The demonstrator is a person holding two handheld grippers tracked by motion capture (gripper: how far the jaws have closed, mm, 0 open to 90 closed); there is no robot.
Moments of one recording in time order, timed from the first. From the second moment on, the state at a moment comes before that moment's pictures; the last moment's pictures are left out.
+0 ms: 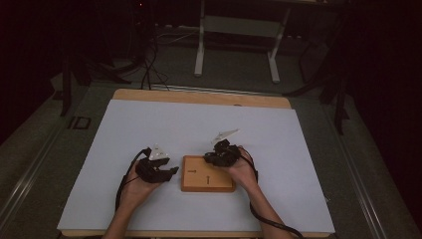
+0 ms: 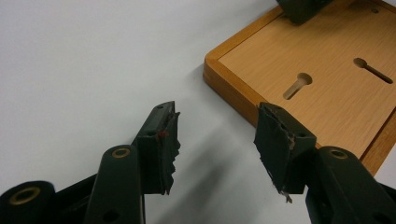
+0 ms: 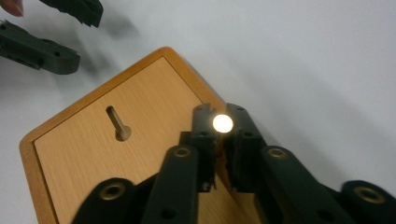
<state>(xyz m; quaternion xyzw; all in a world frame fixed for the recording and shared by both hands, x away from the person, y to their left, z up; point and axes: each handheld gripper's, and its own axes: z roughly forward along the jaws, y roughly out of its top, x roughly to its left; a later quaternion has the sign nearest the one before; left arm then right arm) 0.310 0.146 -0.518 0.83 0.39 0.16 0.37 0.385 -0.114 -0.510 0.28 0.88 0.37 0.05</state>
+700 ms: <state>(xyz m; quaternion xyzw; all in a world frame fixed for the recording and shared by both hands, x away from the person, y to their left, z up) 0.311 0.146 -0.518 0.83 0.39 0.15 0.37 0.370 -0.159 -0.499 0.29 0.87 0.39 0.08</state>
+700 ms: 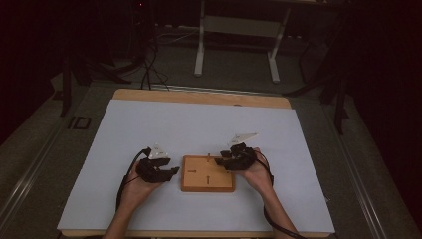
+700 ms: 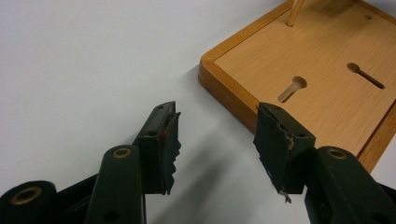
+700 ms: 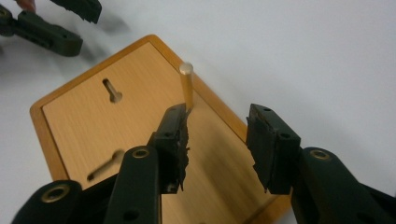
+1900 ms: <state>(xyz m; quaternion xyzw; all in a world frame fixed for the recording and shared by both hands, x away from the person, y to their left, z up) 0.332 0.073 -0.497 0.88 0.29 0.13 0.36 0.341 -0.217 -0.494 0.32 0.86 0.39 0.11</state>
